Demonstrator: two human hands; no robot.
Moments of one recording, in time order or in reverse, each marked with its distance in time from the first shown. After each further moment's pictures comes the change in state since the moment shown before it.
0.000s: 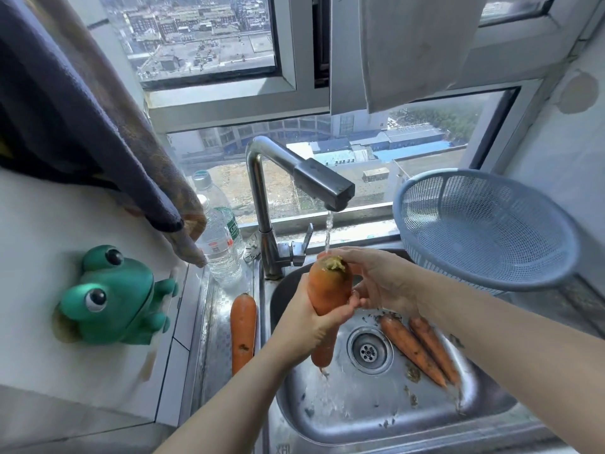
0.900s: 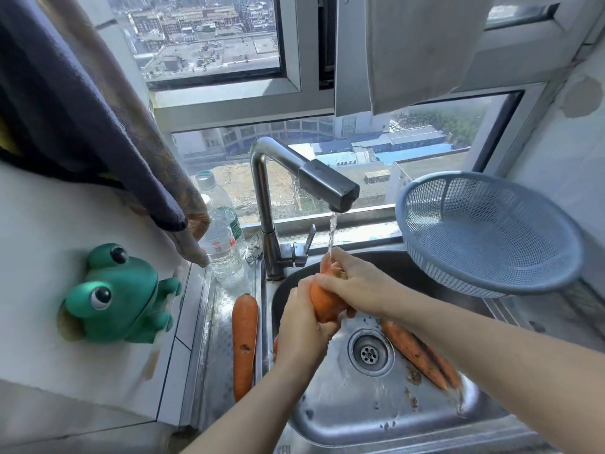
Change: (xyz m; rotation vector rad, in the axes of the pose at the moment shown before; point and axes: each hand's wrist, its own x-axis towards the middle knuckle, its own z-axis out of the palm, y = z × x) left_hand -0.009 -0.020 0.014 0.229 0.300 0.008; right_hand -0.023 -0.007 0.037 -0.828 0.182 -0.273
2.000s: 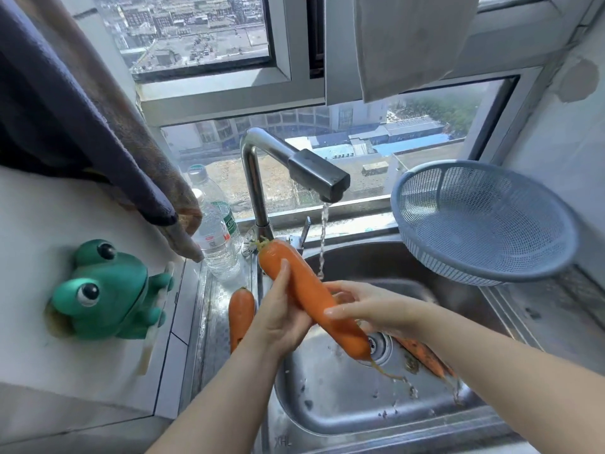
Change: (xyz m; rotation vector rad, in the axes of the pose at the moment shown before) left_hand 0.020 0.023 -0.022 -1.272 -0.103 -0.672; right_hand -0.017 0.046 0.006 0.434 -0.354 0.192
